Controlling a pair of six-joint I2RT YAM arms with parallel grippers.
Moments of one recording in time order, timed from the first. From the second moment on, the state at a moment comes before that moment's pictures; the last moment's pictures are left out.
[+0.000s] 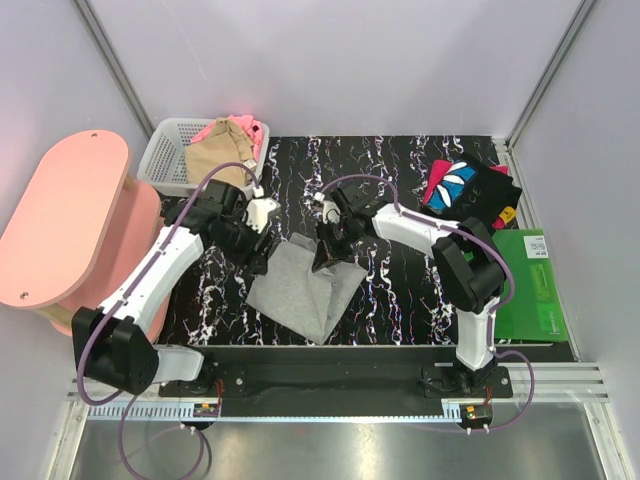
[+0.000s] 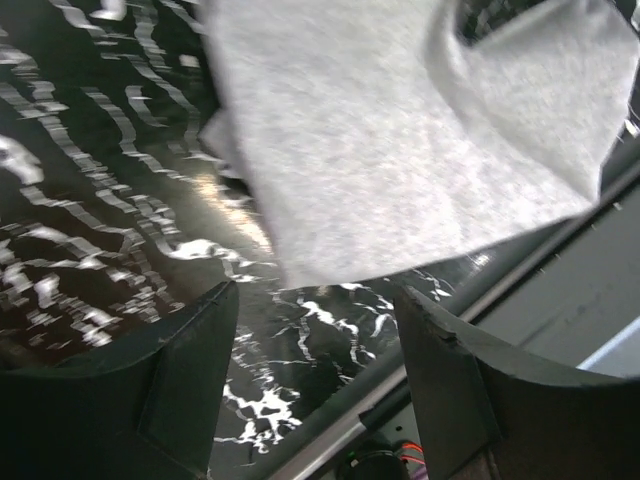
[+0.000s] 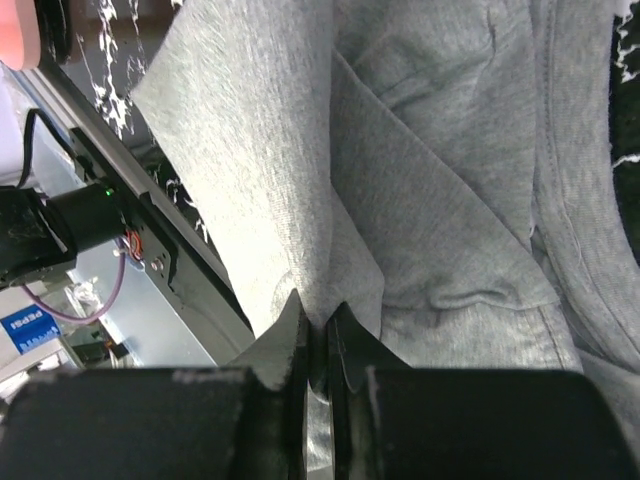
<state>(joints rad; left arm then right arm) -0.30 1.30 1.13 -0.97 0.36 0.32 0.66 1.96 1.39 -0.48 -0.62 0.41</state>
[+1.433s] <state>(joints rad) -0.28 1.59 1.36 -0.97 0.50 0.32 0.56 1.82 1.54 -0.78 -0.13 0.46</state>
